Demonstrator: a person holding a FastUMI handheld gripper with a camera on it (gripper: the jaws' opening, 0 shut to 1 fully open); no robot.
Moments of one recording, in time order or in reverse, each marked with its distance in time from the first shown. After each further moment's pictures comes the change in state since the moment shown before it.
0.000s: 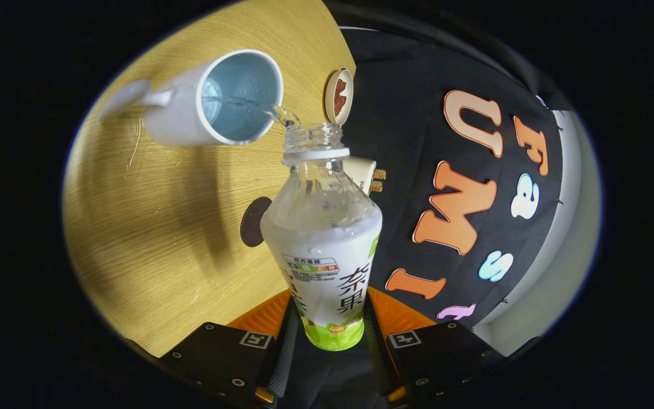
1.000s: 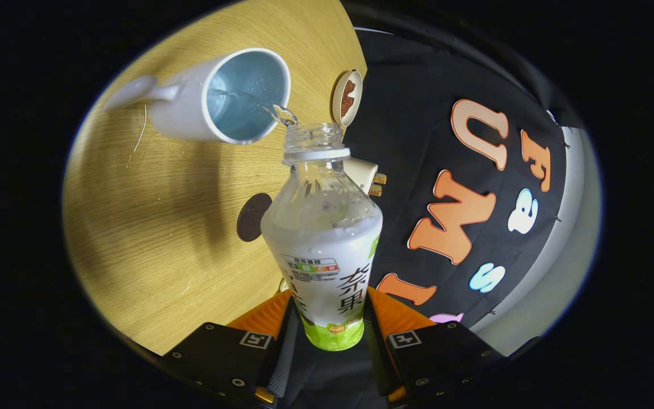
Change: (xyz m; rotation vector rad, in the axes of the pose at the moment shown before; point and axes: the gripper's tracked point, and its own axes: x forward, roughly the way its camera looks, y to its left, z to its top) arm -0.001 -0.008 0.005 -0.081 0.003 -0.008
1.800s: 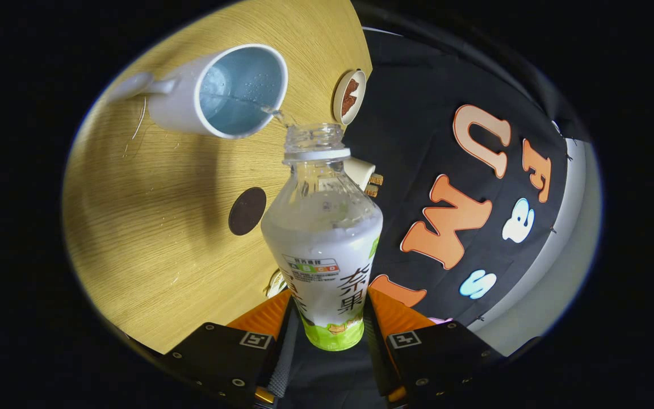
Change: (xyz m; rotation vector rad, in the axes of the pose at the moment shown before) arm 0.002 -0.015 0.000 -0.059 0.012 -0.021
